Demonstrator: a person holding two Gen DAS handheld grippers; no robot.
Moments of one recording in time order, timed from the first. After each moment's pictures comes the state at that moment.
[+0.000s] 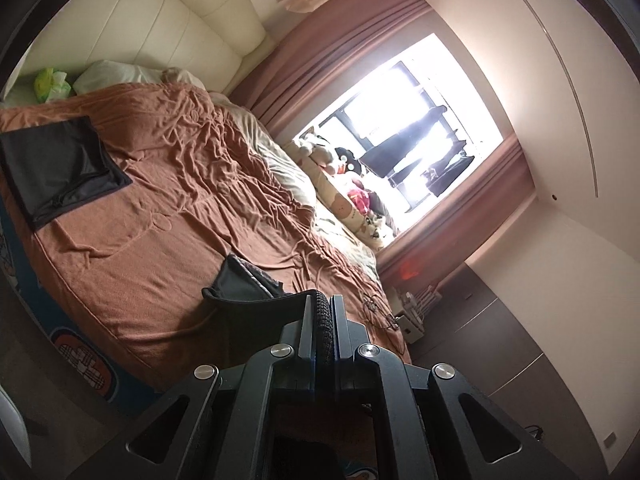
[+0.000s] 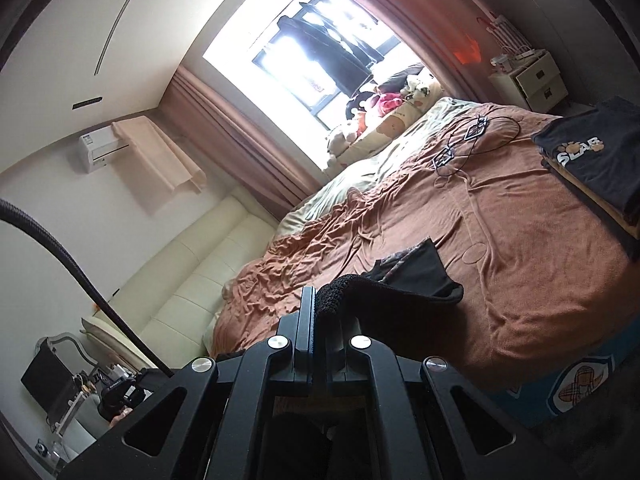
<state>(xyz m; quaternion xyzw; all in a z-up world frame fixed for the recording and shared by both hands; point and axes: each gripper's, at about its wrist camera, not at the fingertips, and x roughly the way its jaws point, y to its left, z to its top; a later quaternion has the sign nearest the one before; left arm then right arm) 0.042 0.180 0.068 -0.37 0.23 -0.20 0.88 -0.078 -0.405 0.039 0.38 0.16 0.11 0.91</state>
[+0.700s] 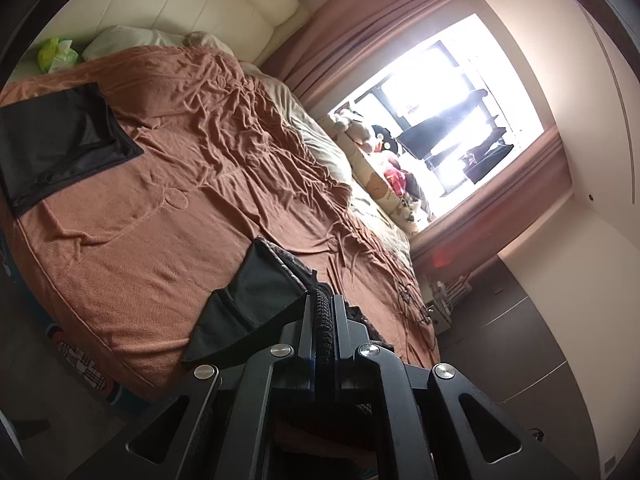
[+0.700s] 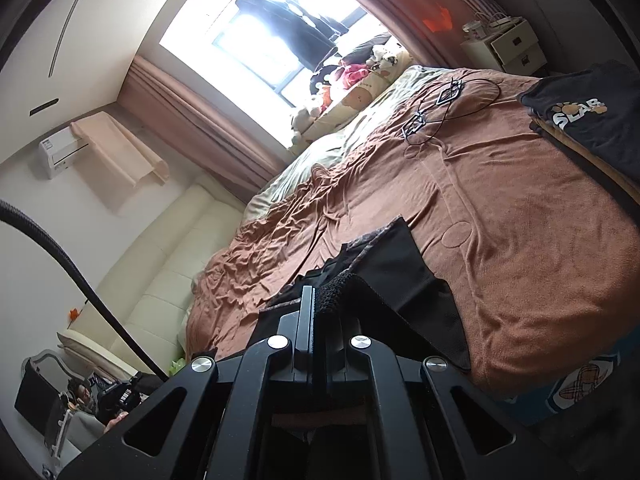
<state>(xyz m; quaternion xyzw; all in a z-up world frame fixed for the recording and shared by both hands) 0.133 0.164 0.024 -0.37 0.29 -0.16 0.87 0.025 -0.415 0.028 0.40 0.22 0.08 0.89</state>
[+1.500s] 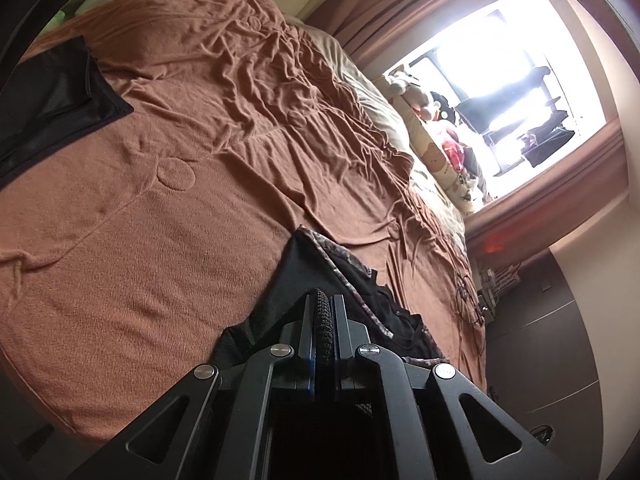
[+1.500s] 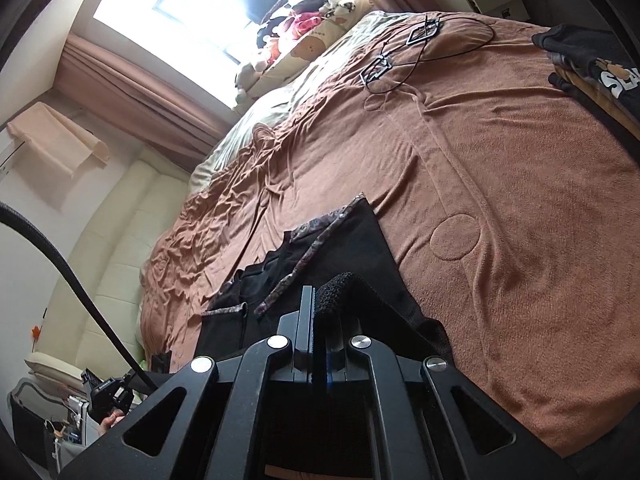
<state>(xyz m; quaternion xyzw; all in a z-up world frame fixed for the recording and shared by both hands) 0.295 0.140 -0.056 -0.36 0.39 -0.10 0.84 0.207 -0.427 0.001 0.41 0.33 0.05 0.85</state>
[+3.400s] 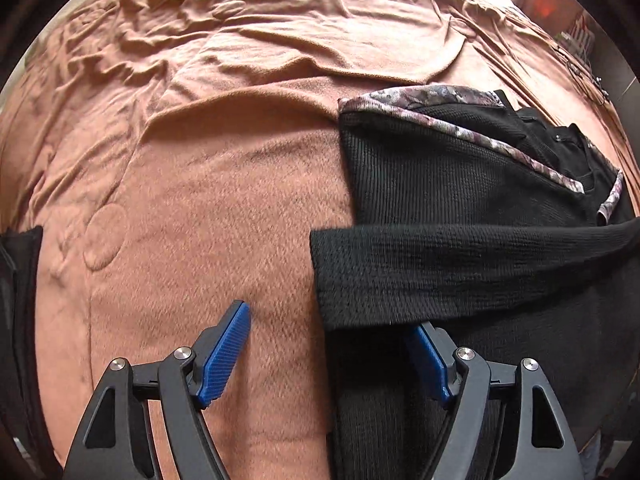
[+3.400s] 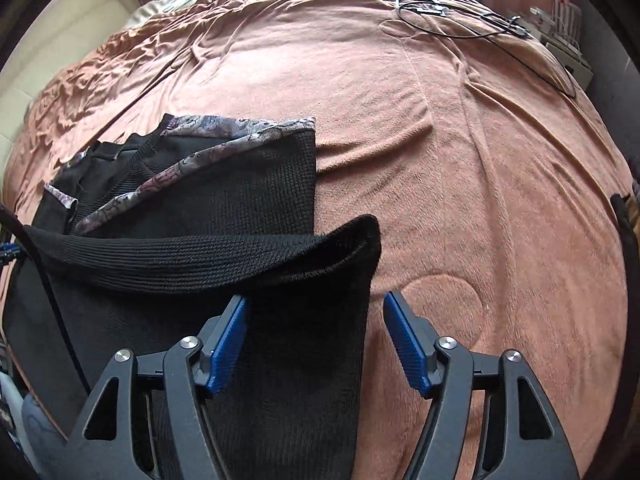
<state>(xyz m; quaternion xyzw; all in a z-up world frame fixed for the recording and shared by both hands) 0.429 0.053 -0.172 0.06 0.59 -0.11 0.80 0.370 -0.368 -0.036 0.10 0.53 0.00 0.84</state>
